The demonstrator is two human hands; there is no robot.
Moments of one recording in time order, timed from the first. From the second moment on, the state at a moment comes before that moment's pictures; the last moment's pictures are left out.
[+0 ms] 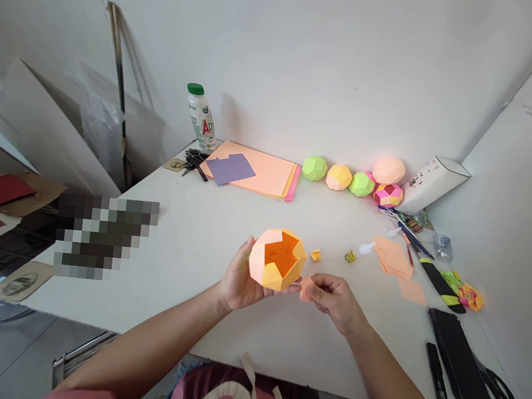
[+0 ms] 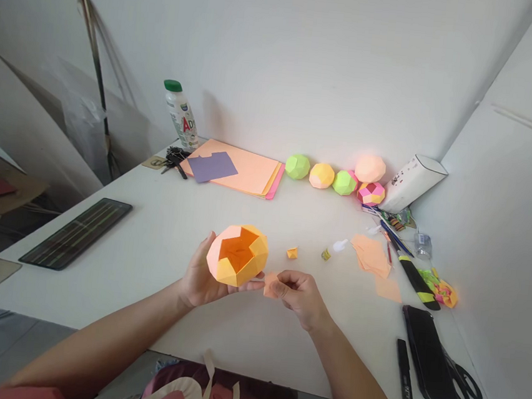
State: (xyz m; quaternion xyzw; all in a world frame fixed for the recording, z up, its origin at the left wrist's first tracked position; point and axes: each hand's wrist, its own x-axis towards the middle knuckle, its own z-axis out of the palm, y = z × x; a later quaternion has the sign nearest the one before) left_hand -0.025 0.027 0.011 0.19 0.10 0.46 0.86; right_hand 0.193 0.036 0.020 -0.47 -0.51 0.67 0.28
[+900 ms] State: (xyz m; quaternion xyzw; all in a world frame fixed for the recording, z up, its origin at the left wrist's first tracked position) left_hand -0.024 0.022 0.022 0.37 0.40 0.36 0.76; right_hand 0.192 0.016 0.045 -0.44 -0.69 0.45 0.36
